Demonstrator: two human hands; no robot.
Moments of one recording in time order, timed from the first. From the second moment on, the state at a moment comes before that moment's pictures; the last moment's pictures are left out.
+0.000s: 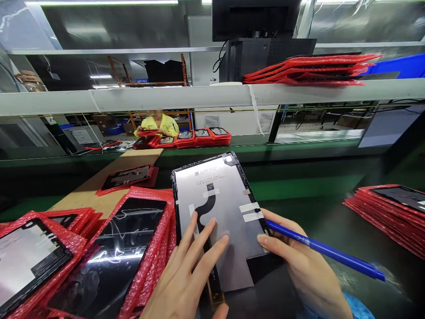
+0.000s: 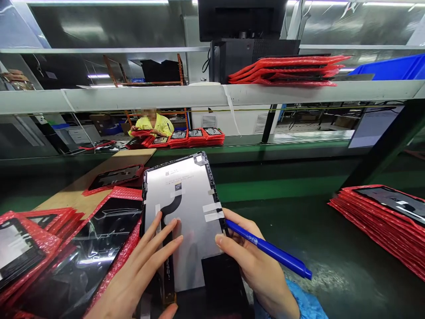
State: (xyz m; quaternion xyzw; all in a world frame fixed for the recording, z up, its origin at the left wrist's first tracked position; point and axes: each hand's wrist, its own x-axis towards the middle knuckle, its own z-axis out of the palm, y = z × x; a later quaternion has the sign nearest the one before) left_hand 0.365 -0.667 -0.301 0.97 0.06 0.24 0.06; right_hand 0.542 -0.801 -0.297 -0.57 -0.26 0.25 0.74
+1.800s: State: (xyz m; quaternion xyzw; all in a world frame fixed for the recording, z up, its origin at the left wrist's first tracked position) left_hand 0.352 -0.671 -0.287 0.94 0.08 0.25 0.20; right_hand 0.527 -0.806 -0.285 -0.59 -0.20 0.27 0.74
